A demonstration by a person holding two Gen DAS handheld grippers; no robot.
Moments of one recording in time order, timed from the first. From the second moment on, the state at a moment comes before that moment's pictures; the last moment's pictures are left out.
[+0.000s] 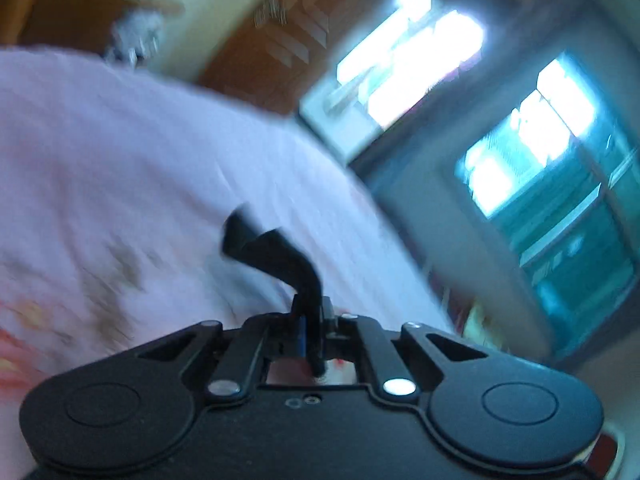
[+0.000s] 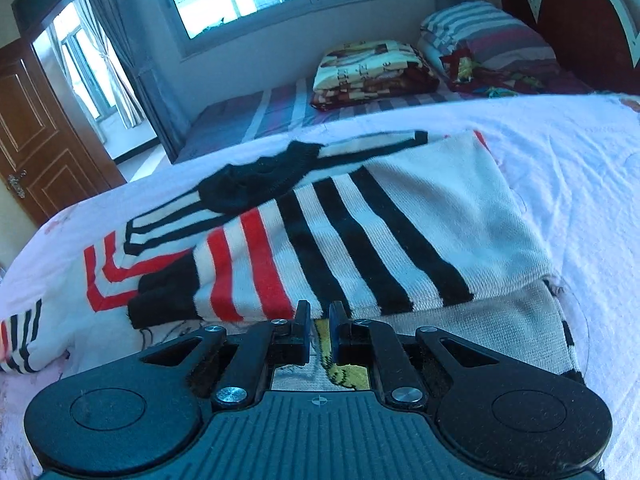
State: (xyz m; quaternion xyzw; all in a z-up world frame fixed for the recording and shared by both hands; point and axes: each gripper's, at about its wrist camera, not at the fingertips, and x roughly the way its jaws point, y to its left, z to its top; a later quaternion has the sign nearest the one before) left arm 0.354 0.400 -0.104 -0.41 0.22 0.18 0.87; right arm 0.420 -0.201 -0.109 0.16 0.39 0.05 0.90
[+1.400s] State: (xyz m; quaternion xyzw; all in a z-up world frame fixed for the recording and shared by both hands) left arm 0.447 -0.068 -0.116 0.06 0.31 -0.20 0.93; right arm 0.403 -0.367 -0.098 0.29 0.31 0.06 0.90
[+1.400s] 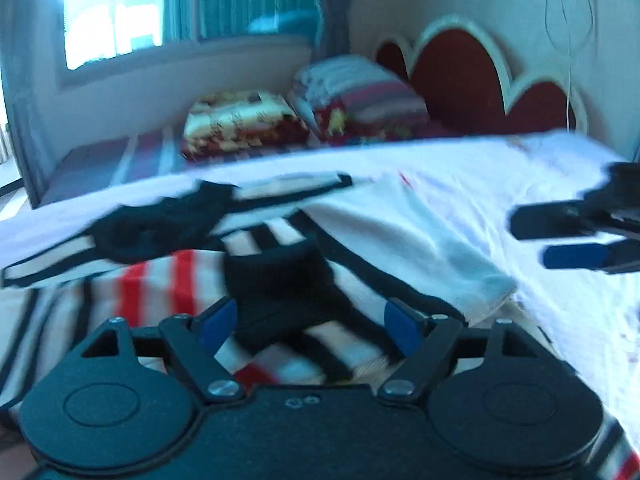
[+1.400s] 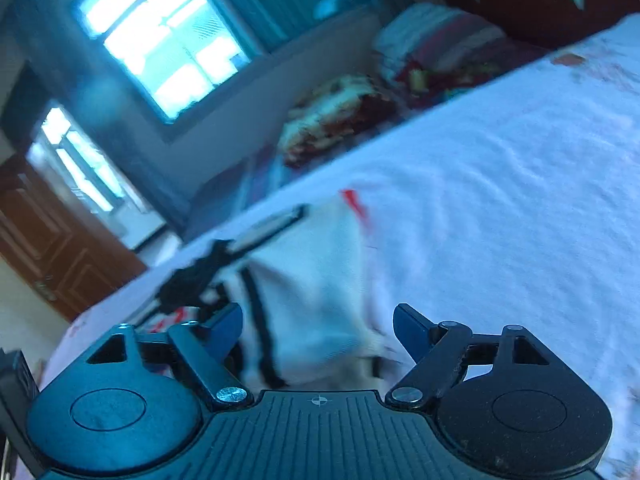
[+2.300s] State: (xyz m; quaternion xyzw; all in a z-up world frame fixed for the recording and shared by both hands) left arm 0.416 0.167 -0.122 0.00 0.33 0.02 0.94; right arm 0.486 -0.233 -0.117 0.11 0.34 0.14 0.92
